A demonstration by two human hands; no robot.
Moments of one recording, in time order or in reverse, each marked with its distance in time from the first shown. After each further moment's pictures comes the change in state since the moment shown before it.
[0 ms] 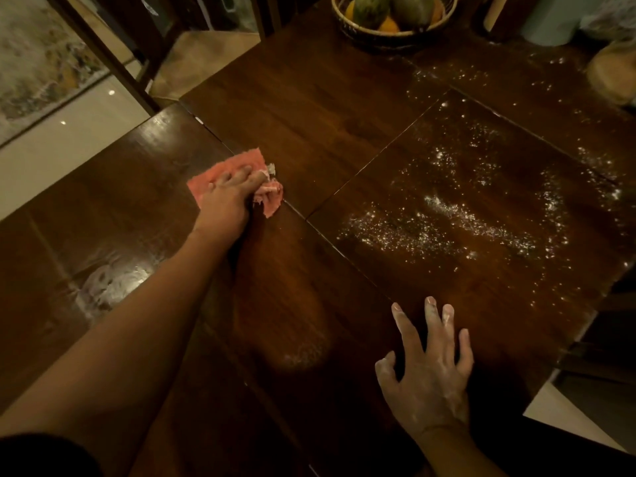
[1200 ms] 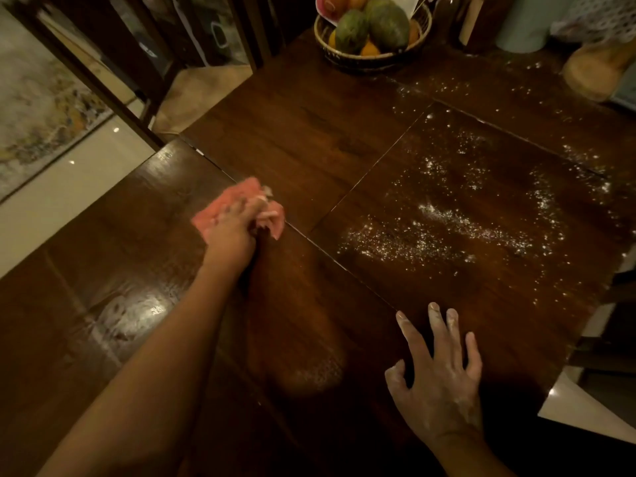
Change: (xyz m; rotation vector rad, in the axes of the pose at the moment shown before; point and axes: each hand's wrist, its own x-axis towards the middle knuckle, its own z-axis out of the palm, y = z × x) left_hand -0.009 0.001 0.004 -0.053 -0.015 -0.059; right_hand 0.000 -0.001 0.000 0.008 0.008 0.021
